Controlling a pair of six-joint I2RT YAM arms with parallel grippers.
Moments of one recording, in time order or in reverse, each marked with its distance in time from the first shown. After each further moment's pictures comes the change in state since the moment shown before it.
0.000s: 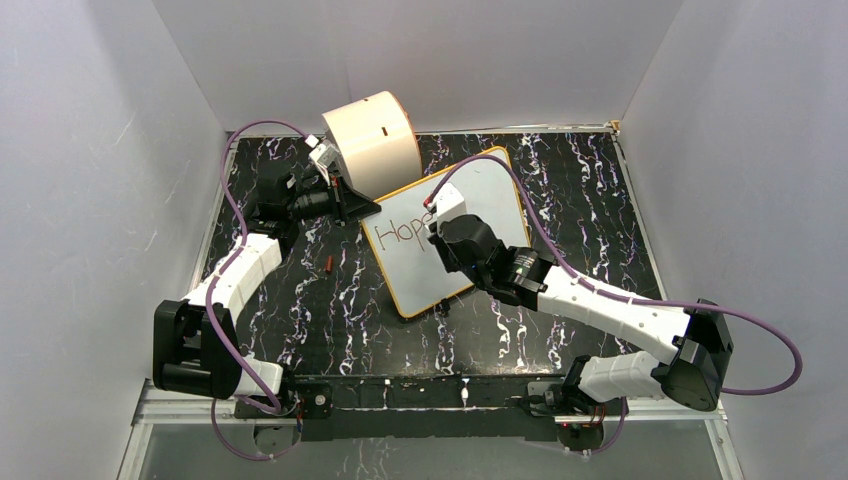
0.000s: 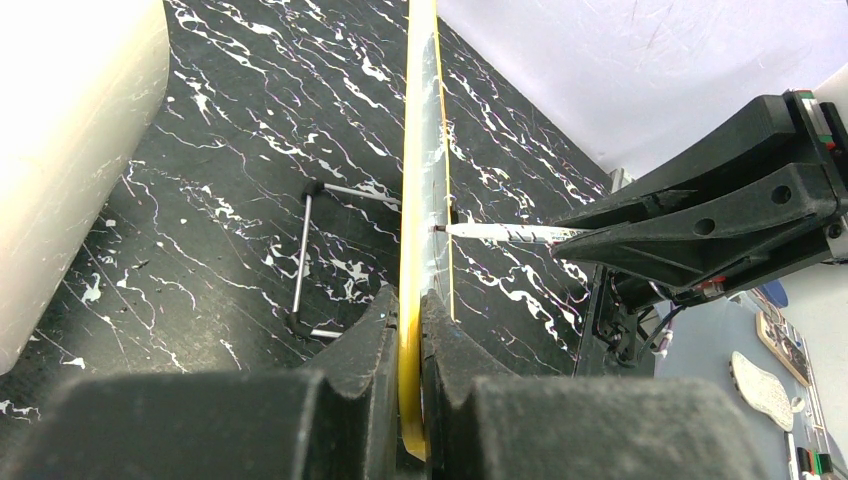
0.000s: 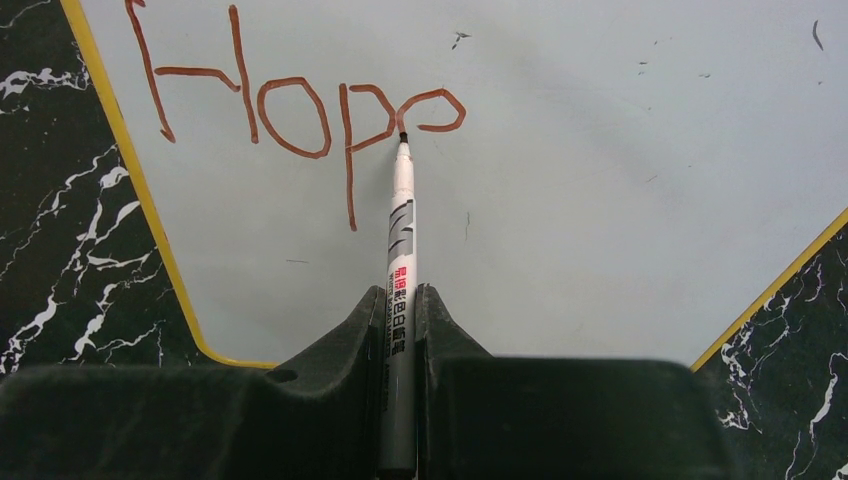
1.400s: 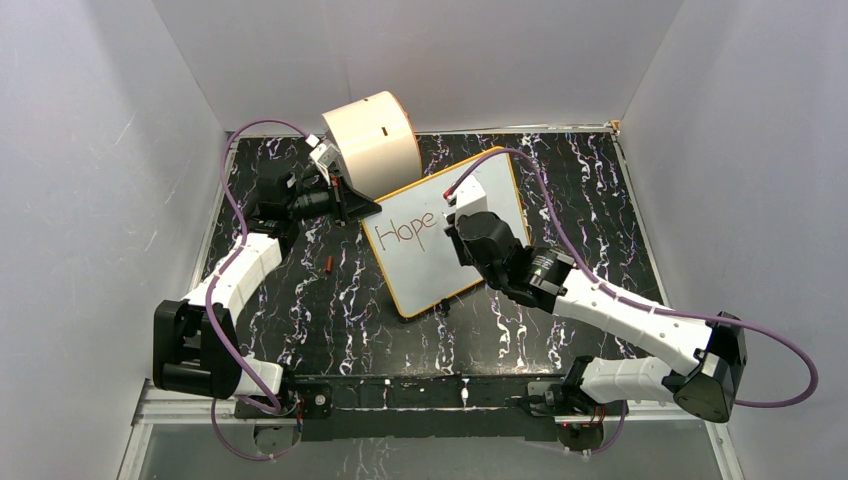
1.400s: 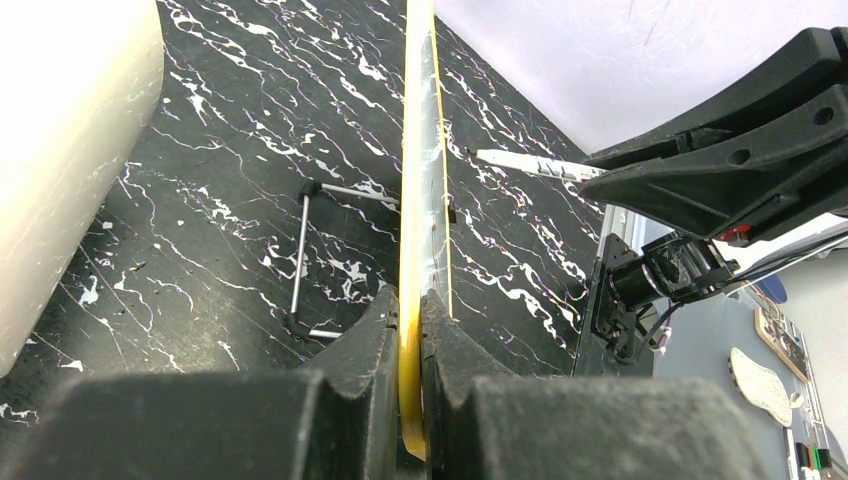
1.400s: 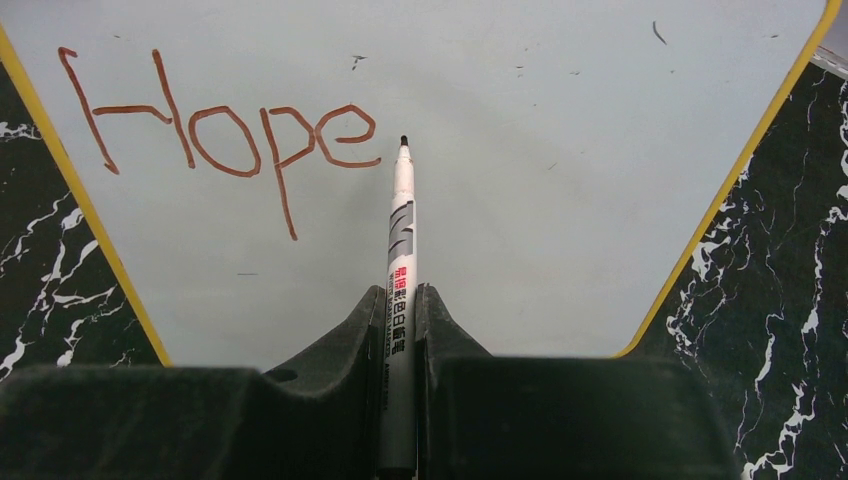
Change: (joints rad) left arm -0.002 0.001 0.006 -0.008 0.005 0.007; right arm -0.016 -0.082 -0.002 -0.042 0.092 0.011
